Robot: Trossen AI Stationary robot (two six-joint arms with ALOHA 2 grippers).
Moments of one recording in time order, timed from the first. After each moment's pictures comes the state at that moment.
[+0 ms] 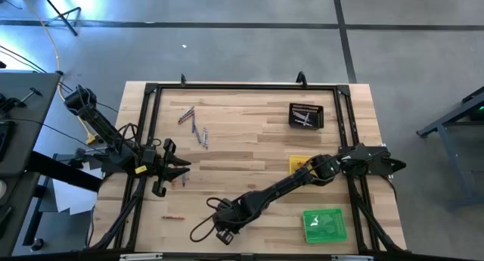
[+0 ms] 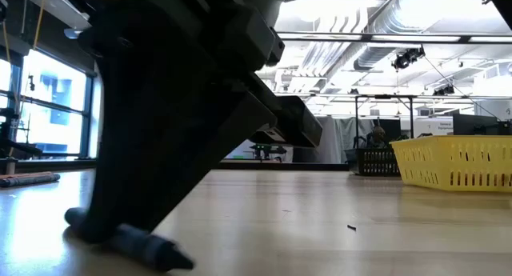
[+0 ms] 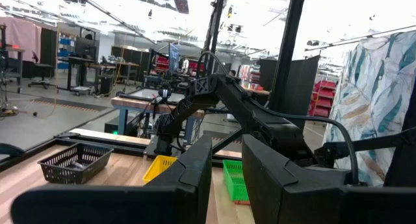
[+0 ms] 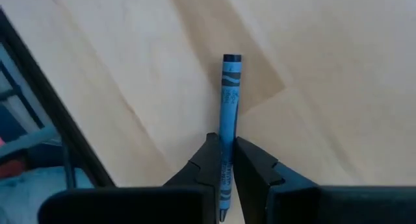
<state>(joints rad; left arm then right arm) -0.80 0.79 0.23 0.86 -0.77 0.04 0.43 2.56 2.18 -0.85 -0.06 1.08</state>
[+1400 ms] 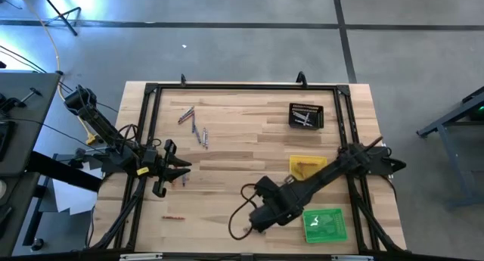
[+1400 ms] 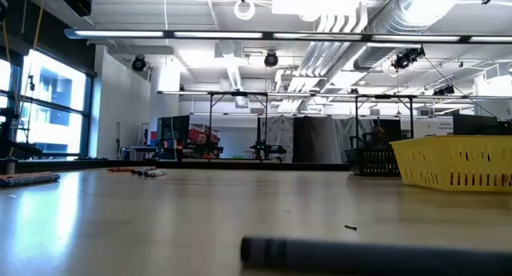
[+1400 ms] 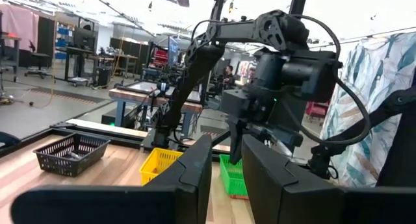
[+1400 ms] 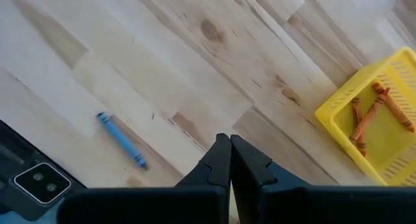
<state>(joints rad) -0.80 0.79 0.23 0.83 -0.77 -0.02 0.55 2.15 2.18 -1.57 0.23 1.36</state>
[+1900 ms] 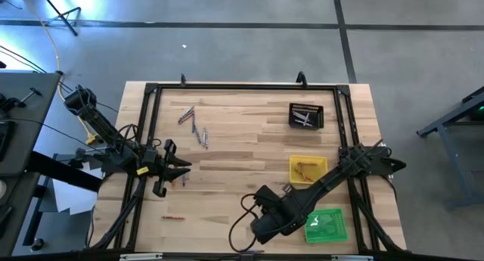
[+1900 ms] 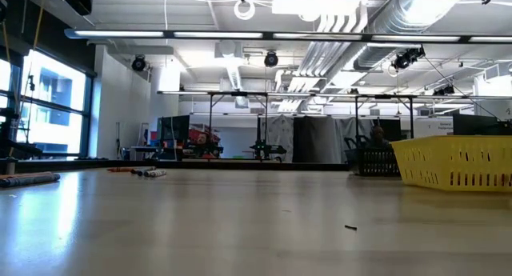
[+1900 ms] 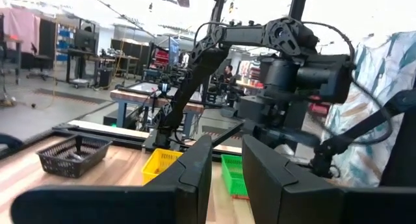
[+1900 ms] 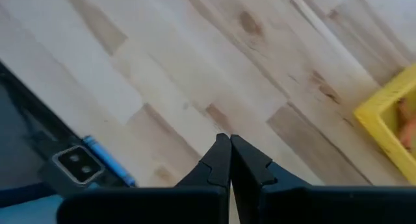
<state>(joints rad) -0.80 0.79 0.23 0.84 -0.77 0.01 0.61 2.16 2.18 -1.47 0.25 1.36</state>
